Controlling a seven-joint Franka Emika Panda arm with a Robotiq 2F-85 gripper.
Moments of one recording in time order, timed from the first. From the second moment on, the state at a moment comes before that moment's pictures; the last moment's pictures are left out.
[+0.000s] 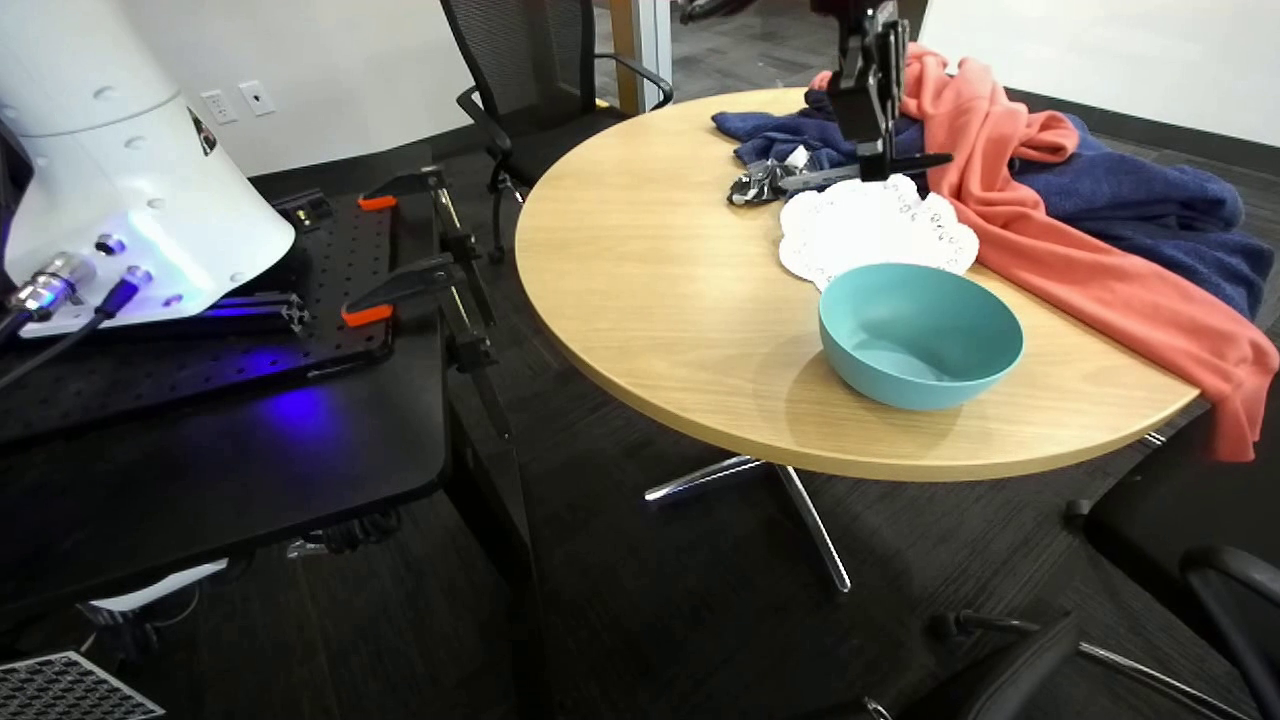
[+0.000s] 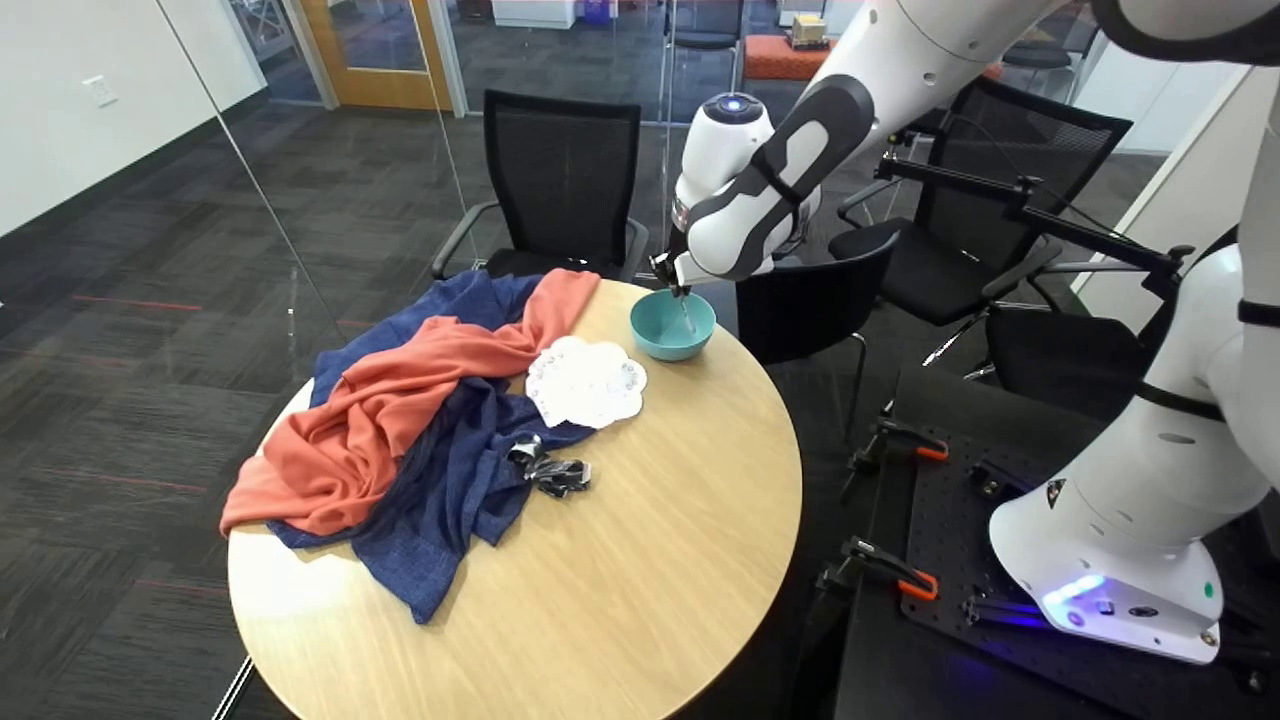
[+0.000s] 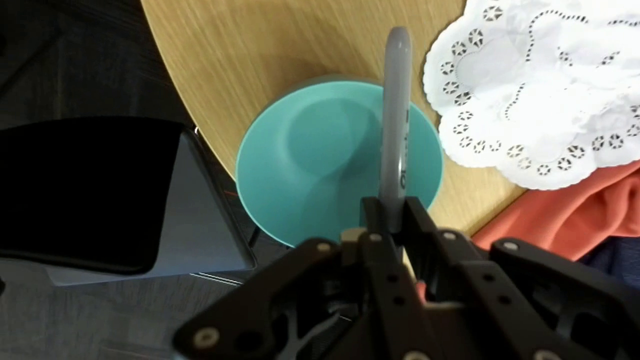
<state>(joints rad) 0.07 0.44 -0.38 -2.23 0.06 2.90 0.52</state>
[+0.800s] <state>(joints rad) -0.01 0.74 -0.35 -1.94 0.15 2.87 0.55</state>
